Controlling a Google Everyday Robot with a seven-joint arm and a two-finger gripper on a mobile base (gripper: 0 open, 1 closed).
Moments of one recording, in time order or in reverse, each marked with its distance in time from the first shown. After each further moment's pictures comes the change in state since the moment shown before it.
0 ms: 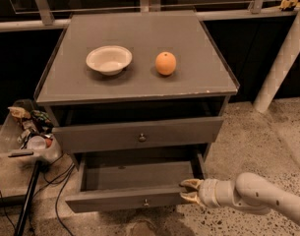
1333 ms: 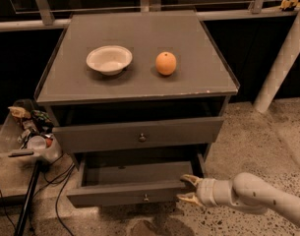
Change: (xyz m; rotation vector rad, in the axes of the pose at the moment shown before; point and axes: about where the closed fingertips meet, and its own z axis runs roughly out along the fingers) arm 0.008 -0.001 0.009 0.001 0.000 0.001
